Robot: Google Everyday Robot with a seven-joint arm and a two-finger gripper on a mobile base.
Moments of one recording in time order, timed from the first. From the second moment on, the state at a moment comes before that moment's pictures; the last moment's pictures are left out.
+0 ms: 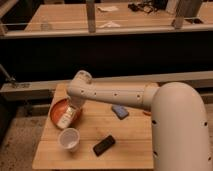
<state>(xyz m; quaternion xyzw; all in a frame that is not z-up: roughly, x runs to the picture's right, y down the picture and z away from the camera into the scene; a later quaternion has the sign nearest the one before) -0.175 0.089 0.830 -0.12 -0.23 -0.46 0.85</state>
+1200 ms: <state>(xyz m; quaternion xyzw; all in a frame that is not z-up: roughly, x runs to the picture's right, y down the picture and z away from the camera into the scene) -0.175 0.089 0.830 -0.12 -0.23 -0.46 0.85</state>
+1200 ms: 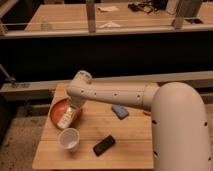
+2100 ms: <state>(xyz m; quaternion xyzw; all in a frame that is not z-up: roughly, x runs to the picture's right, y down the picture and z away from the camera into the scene) -0.174 0.090 0.830 -0.12 -0.23 -0.47 0.85</state>
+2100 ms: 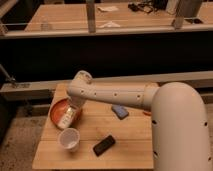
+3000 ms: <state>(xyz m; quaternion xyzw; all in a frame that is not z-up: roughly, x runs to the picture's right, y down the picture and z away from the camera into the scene) -0.174 0.089 0.830 -0.12 -0.23 -0.47 0.84</state>
